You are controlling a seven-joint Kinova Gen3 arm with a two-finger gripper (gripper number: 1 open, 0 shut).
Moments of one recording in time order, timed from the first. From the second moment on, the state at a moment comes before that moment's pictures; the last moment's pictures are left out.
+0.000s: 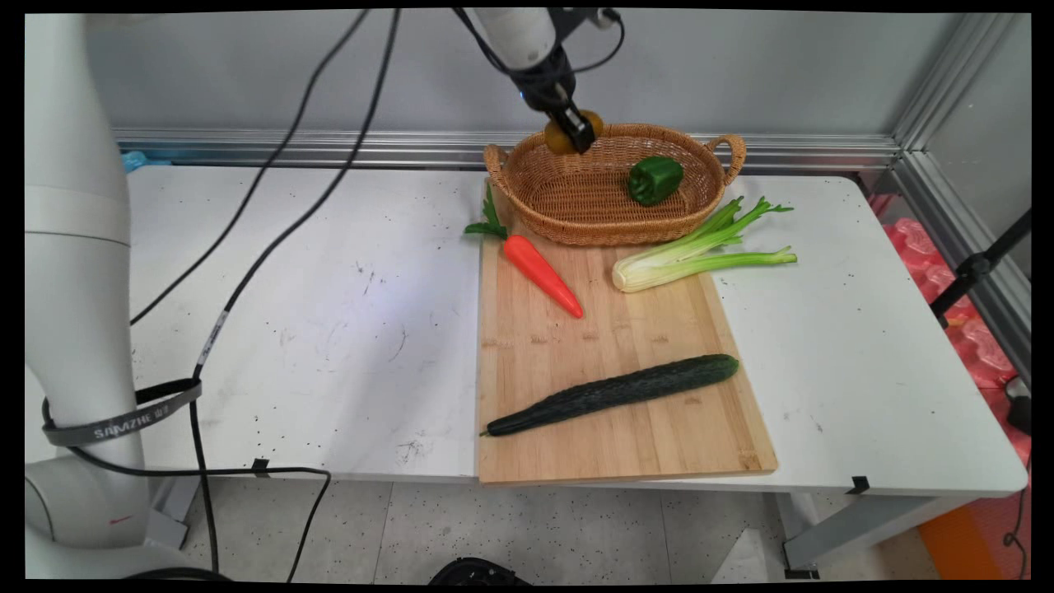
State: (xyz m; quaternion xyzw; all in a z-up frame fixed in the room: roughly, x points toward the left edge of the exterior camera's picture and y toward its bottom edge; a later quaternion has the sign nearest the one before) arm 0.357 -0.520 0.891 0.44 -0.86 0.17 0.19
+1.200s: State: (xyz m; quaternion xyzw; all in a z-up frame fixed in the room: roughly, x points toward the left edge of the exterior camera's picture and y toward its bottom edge) arm 0.308 -0.394 0.964 0.43 -0.87 0.11 0.21
